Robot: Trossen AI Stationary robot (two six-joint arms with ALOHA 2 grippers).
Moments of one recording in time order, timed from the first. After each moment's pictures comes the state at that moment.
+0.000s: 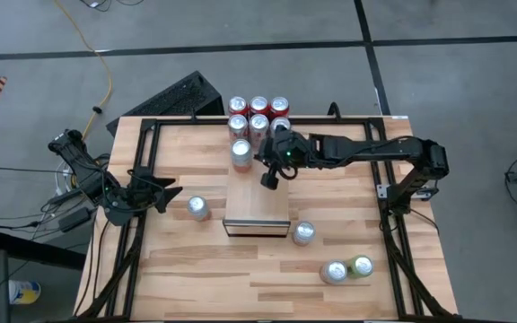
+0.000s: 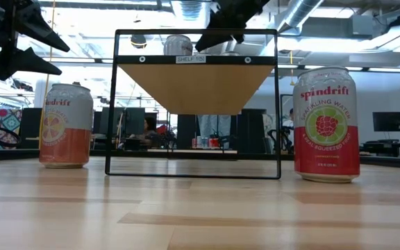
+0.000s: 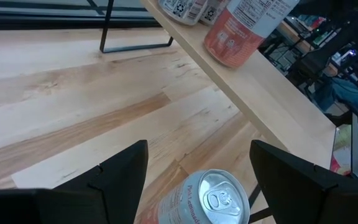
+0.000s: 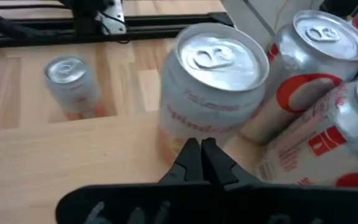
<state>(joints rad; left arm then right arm) -0.76 0.43 0.50 -0.82 -1.08 -1.30 -0.10 1.63 1.45 -0.41 0.23 0.00</state>
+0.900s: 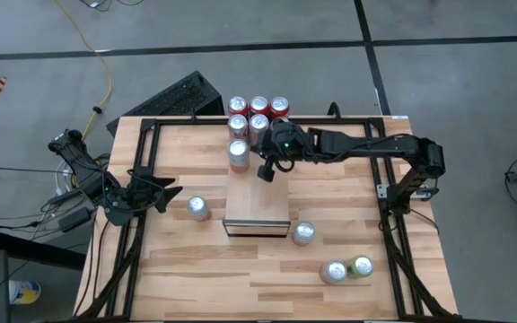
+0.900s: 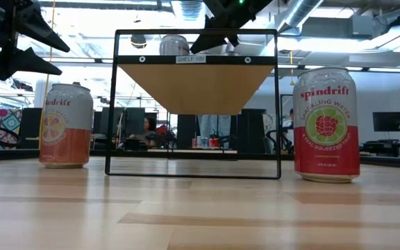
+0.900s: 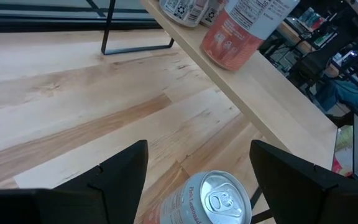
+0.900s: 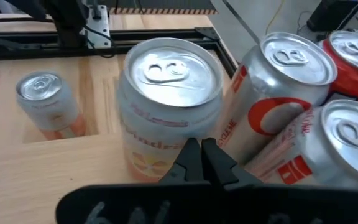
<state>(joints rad) -0.76 0.43 0.50 -0.83 -1.08 -1.30 -0.15 1.66 1.45 -0.32 0.21 -0.06</state>
